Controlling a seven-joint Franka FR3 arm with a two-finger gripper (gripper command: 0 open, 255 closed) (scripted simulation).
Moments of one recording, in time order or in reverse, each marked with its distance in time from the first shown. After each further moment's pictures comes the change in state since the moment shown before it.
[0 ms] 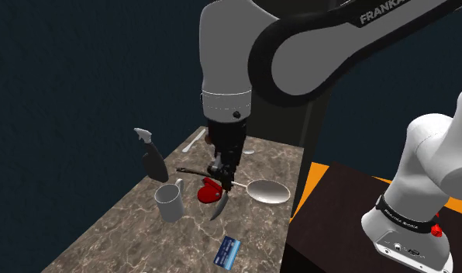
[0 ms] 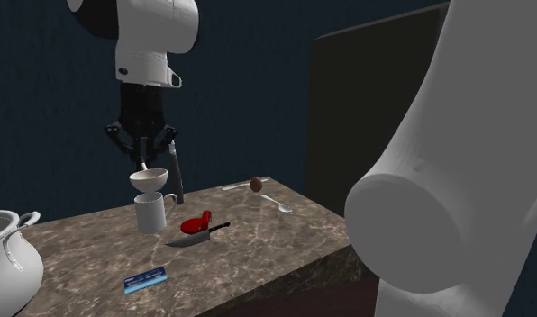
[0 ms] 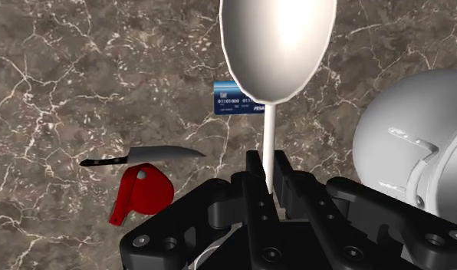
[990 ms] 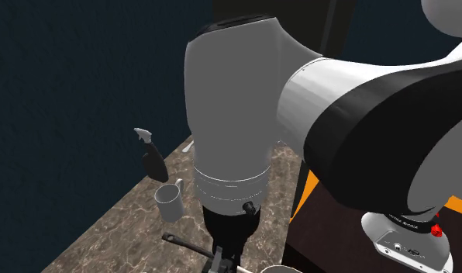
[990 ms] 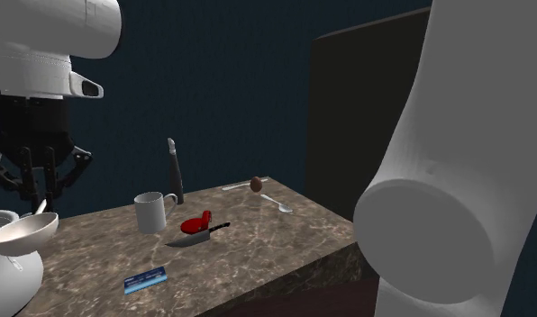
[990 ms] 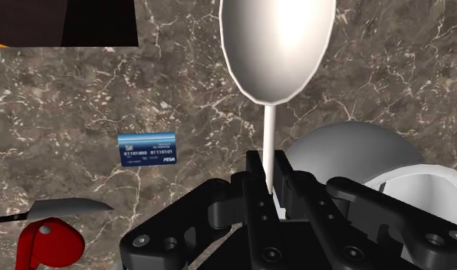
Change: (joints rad) arm 0.131 0.089 0.194 0.040 -0.037 0.084 0.339
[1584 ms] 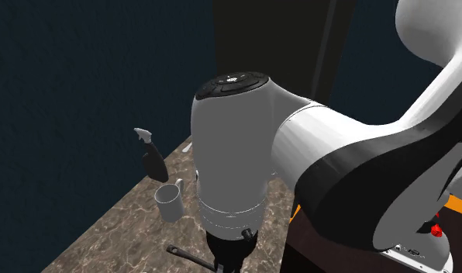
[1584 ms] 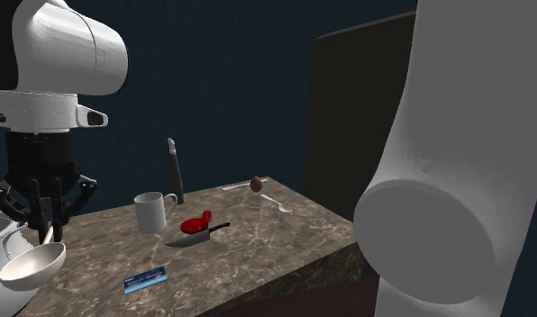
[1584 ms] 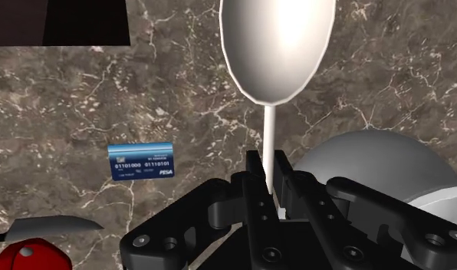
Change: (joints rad) arm 0.004 0.068 0.008 -0.063 -0.037 0.122 0.020
